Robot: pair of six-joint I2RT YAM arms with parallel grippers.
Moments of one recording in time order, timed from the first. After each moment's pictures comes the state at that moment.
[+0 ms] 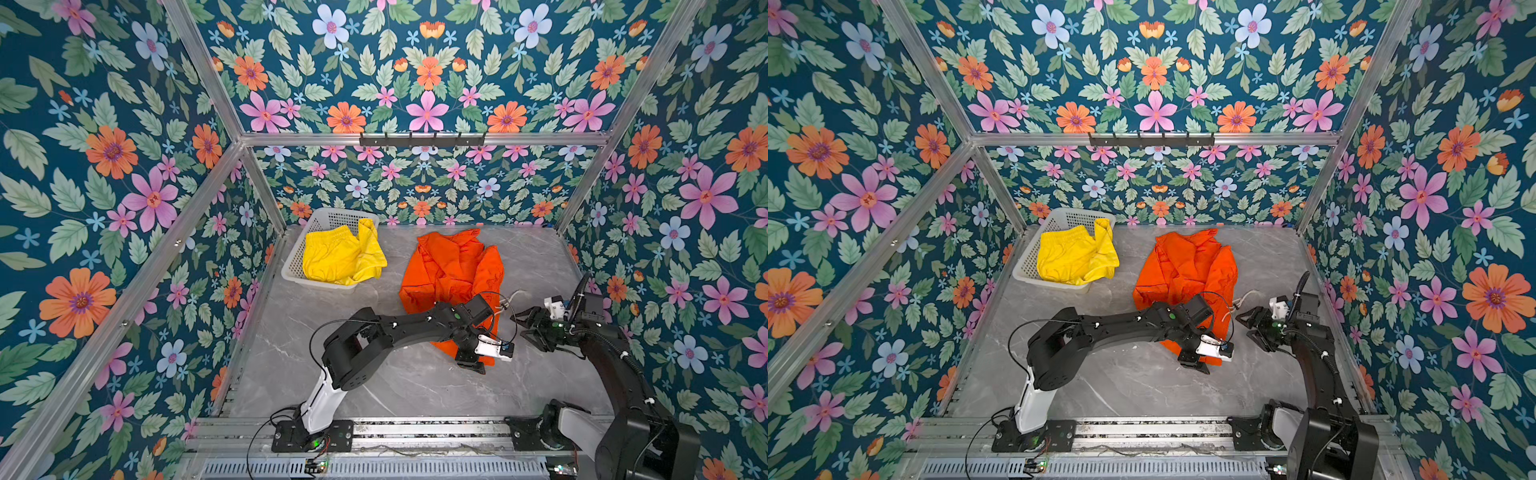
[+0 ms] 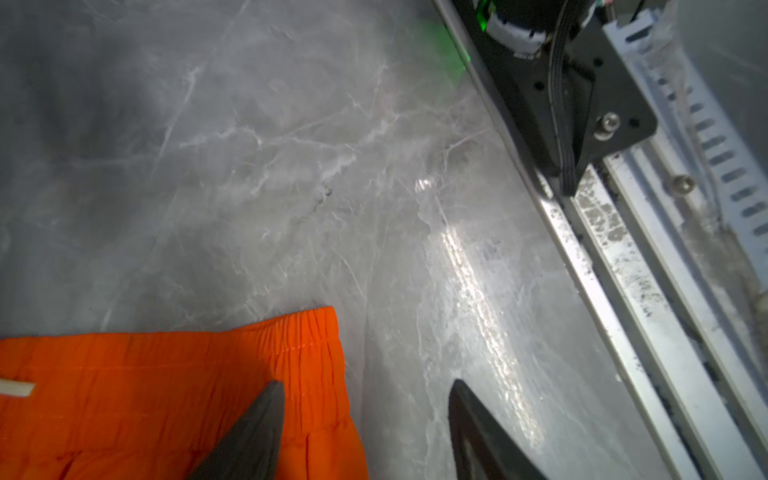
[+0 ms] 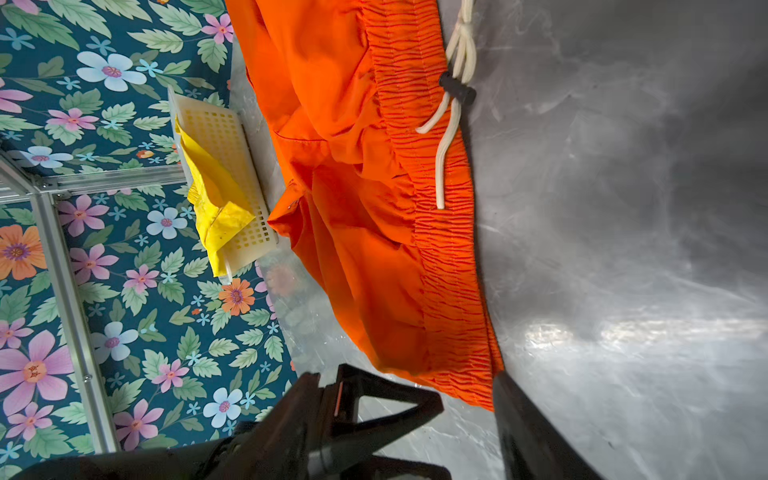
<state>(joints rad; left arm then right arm) -1.12 2.09 1.52 -0.55 0.48 0.79 -0.28 1.05 0.63 -0.66 -0.78 0.55</state>
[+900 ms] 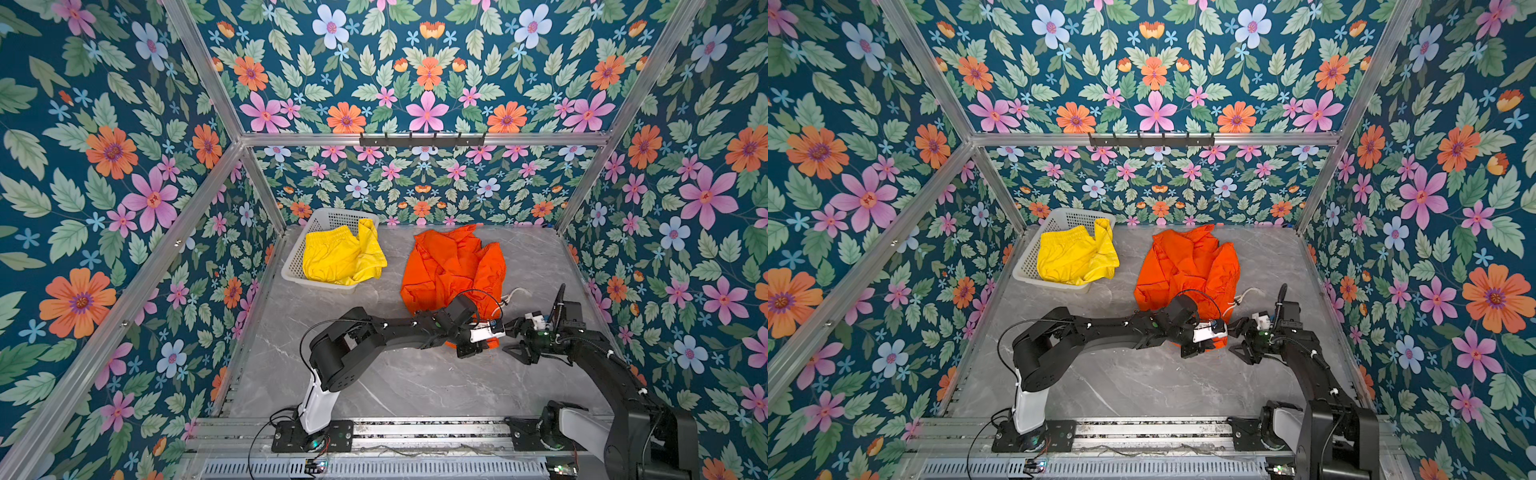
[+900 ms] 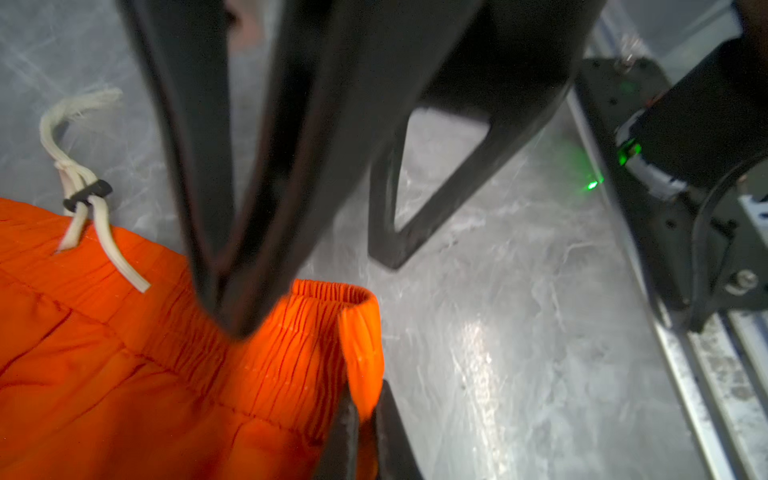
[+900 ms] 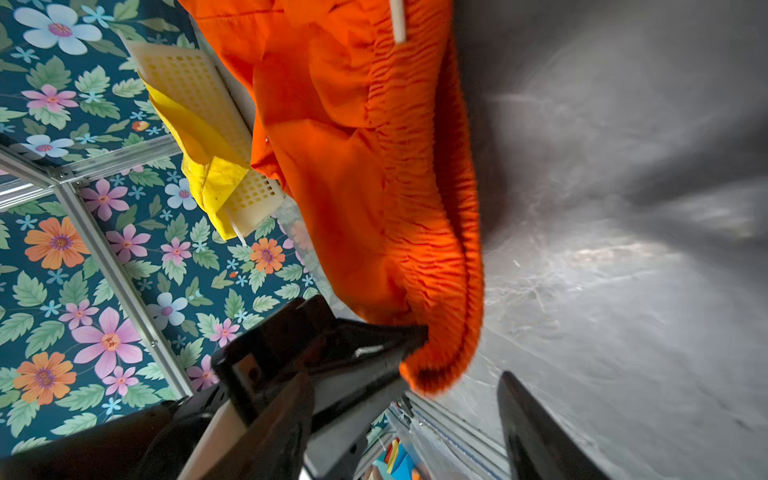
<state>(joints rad) -1.07 1.98 1.23 0.05 0.44 0.34 -0.12 1.13 0.51 -0.54 -0.88 0.80</state>
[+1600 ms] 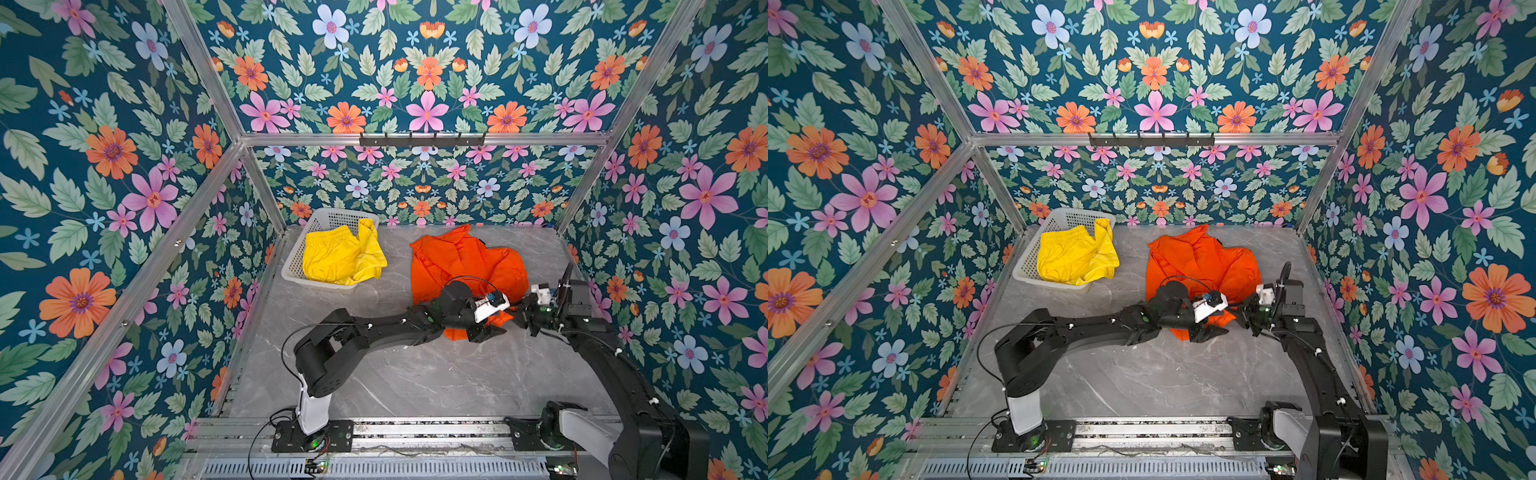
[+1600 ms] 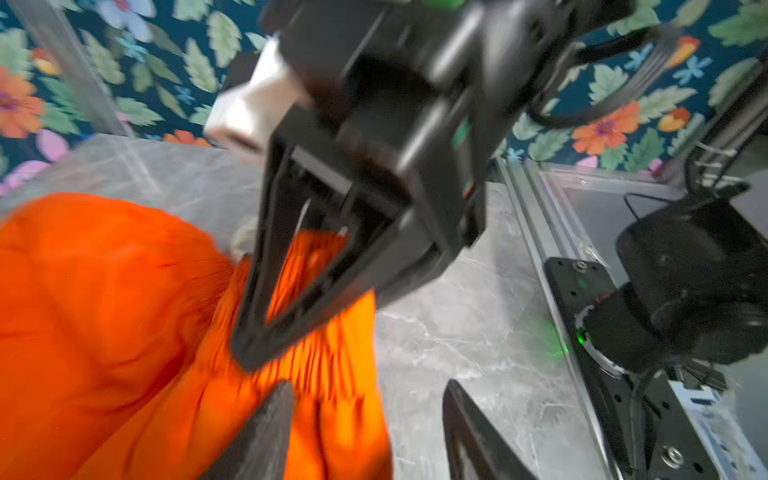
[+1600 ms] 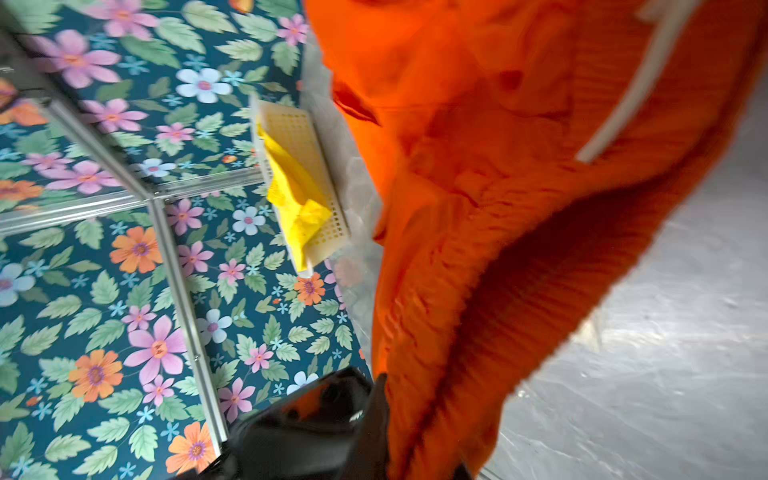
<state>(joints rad) -1.02 1.84 1.20 0.28 0.41 0.12 -0.08 1.06 0.77 -0.46 -0.80 0.94</state>
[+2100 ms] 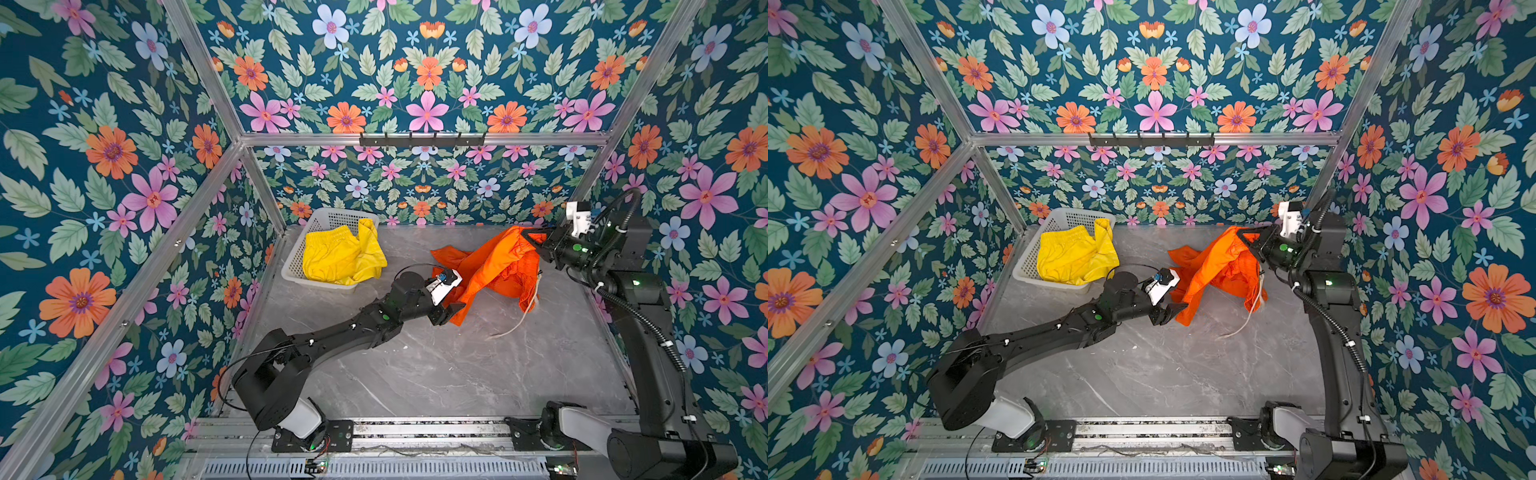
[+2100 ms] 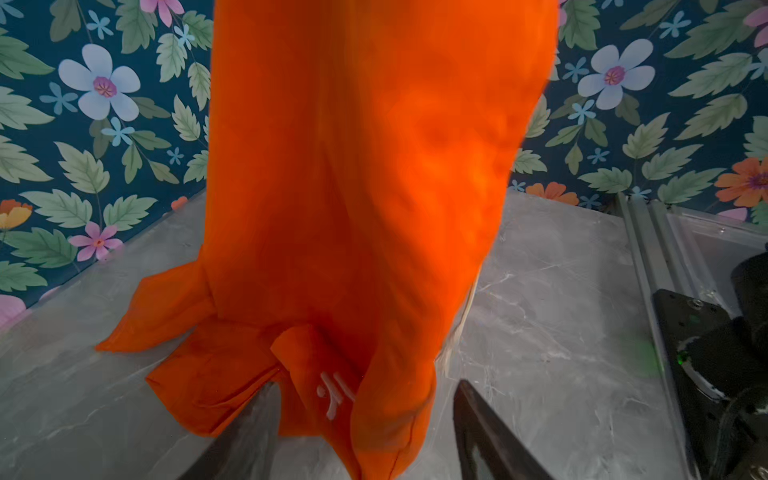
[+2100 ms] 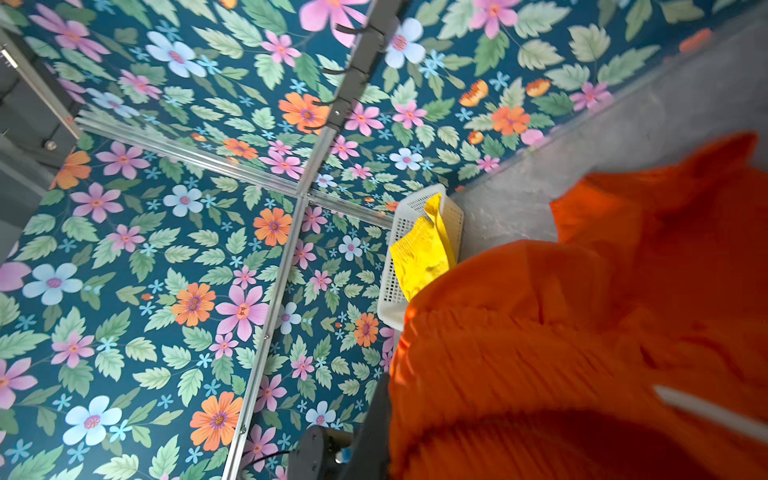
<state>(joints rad) -0.87 1.52 0.93 0.28 0.28 0.11 -0.08 1.17 1.44 -0.54 -0.77 0.87</state>
